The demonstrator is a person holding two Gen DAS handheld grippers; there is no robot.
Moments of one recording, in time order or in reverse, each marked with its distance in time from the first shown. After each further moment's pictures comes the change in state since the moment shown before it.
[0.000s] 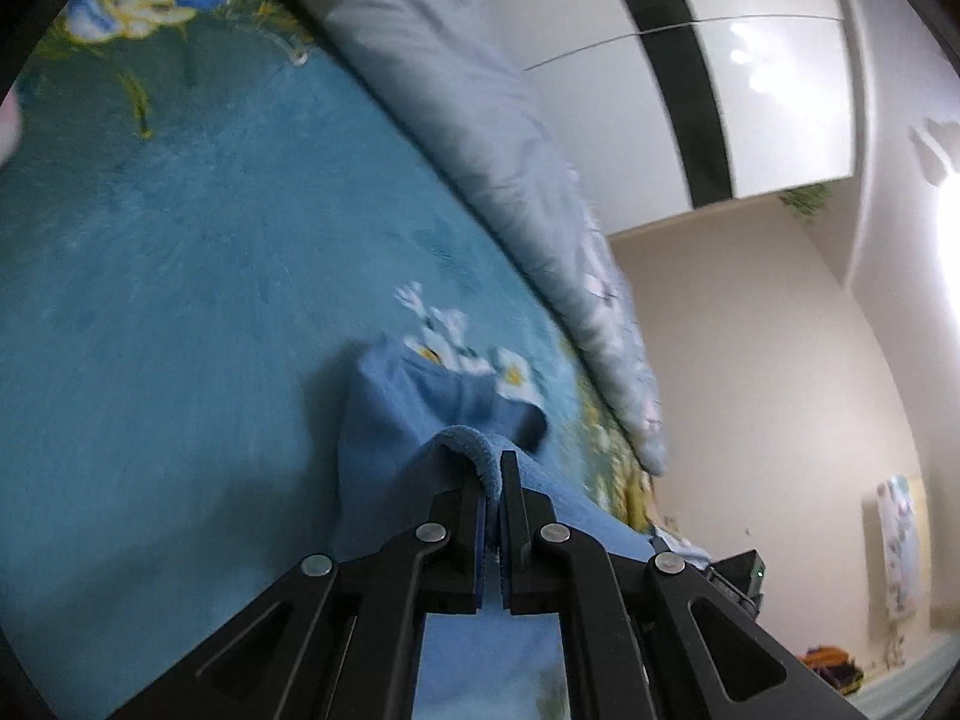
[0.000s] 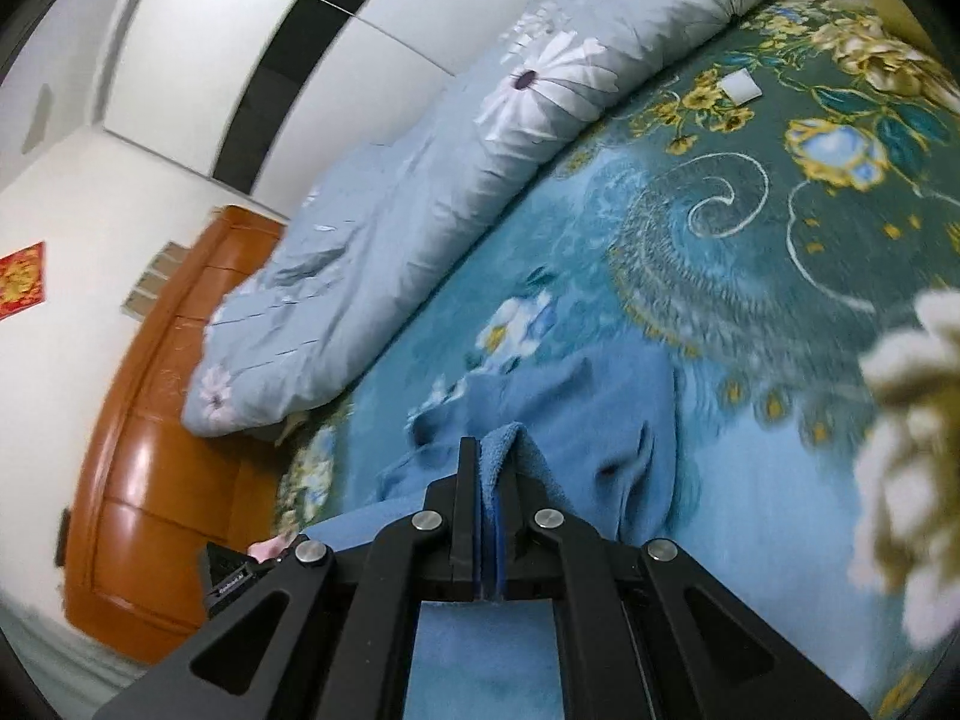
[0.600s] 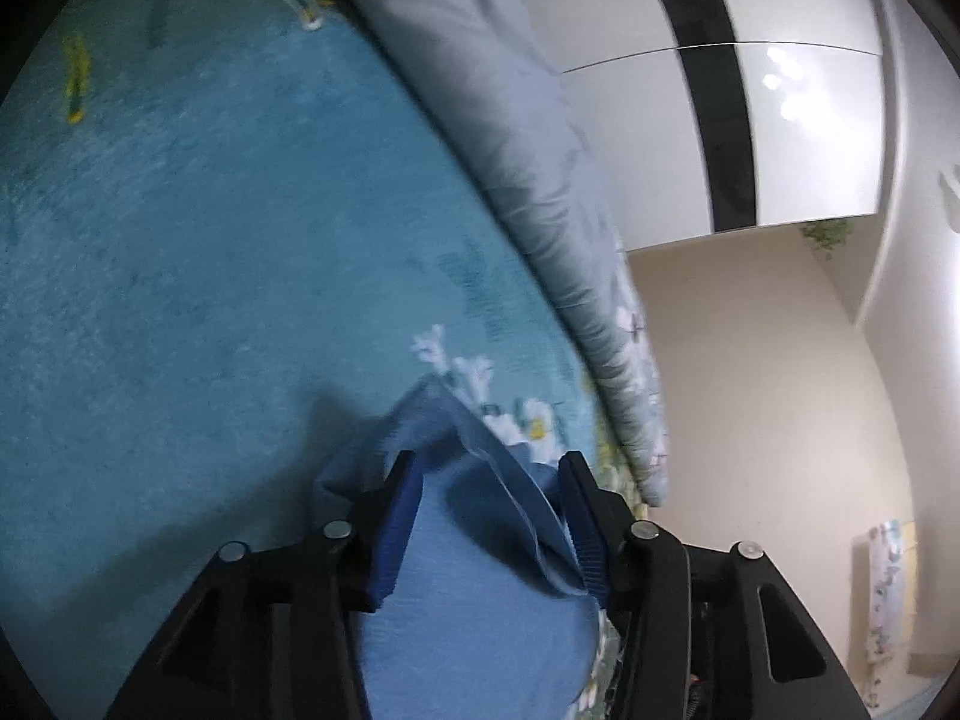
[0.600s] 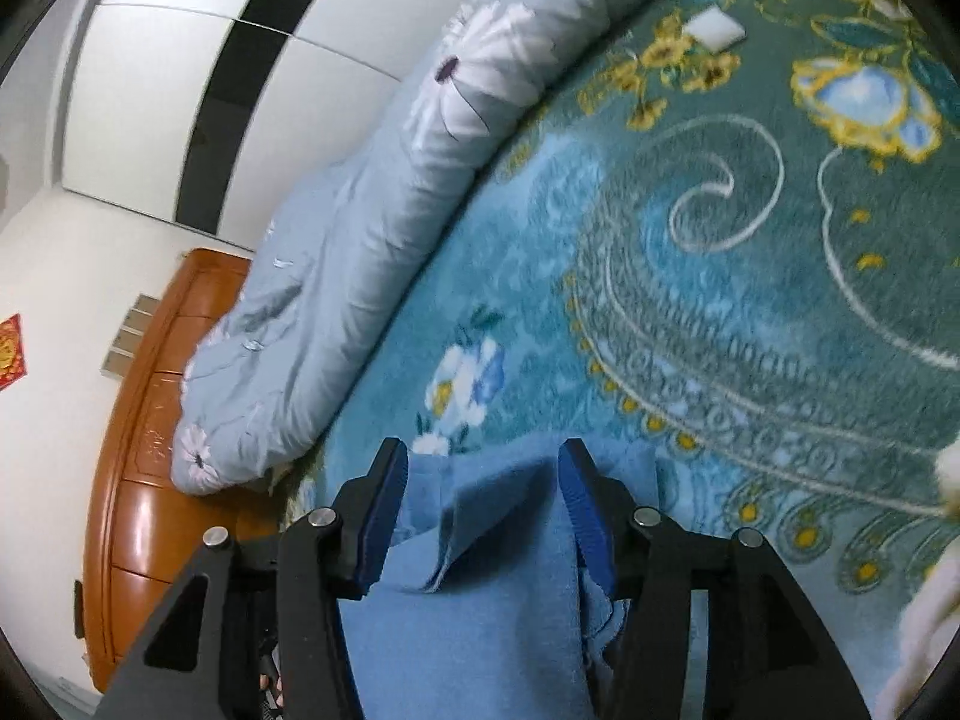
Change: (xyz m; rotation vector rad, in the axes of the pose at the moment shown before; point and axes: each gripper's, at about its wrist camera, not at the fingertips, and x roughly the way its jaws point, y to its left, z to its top) left arm 0.047 0.011 0.035 -0.045 -0.009 -0.022; right arm 0.039 -0.040 0.034 0.098 -0.034 0.017
